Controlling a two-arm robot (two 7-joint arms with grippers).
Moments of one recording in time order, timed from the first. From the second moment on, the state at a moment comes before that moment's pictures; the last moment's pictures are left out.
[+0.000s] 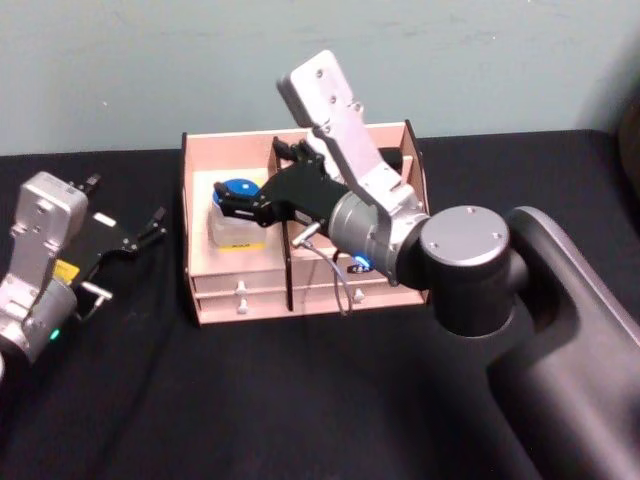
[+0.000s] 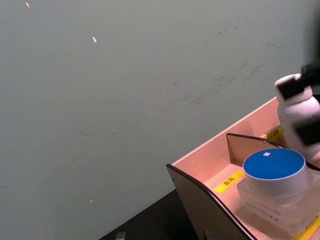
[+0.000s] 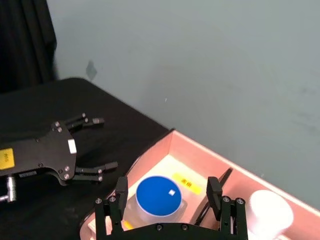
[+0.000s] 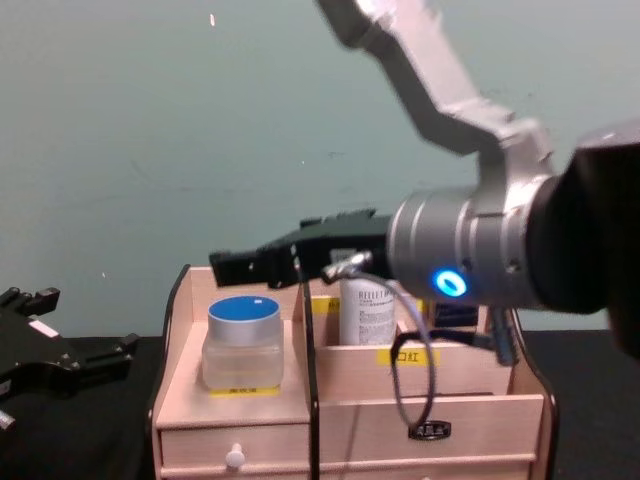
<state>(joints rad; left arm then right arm) -0.20 0.60 0.45 -1.41 -0.25 -0.12 0.03 0.34 0.04 -0.46 -1.57 -0.04 0.47 0.31</state>
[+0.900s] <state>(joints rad) -0.20 0.60 0.45 -1.41 -0.25 -0.12 0.03 0.16 0.15 -0.23 -1.74 -0.08 0.24 0.14</state>
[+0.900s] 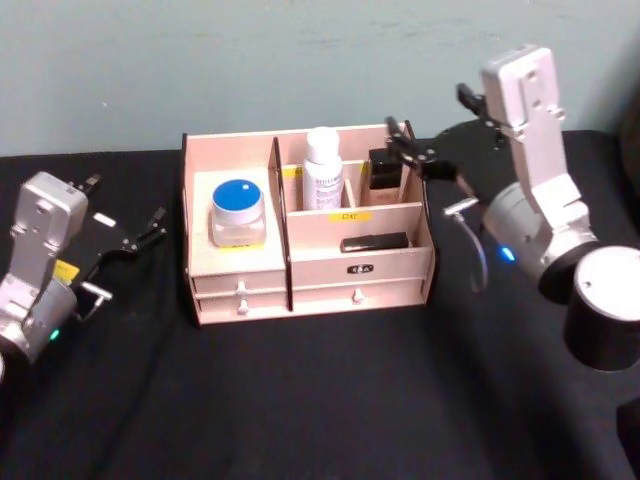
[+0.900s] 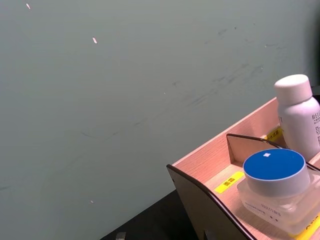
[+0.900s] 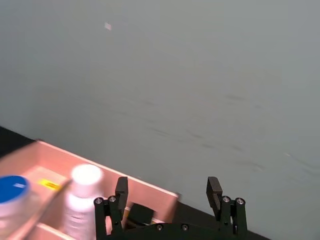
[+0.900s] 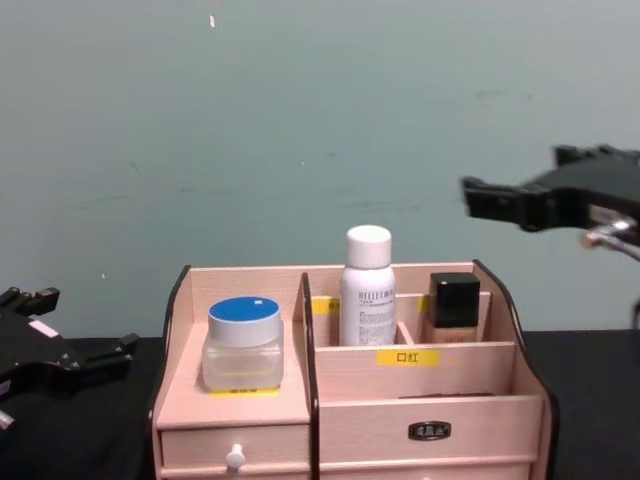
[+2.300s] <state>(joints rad) -0.20 0.60 0.45 -1.41 -0.25 -0.12 0.03 0.19 0.13 -0.13 -1.53 -0.11 0.22 0.12</state>
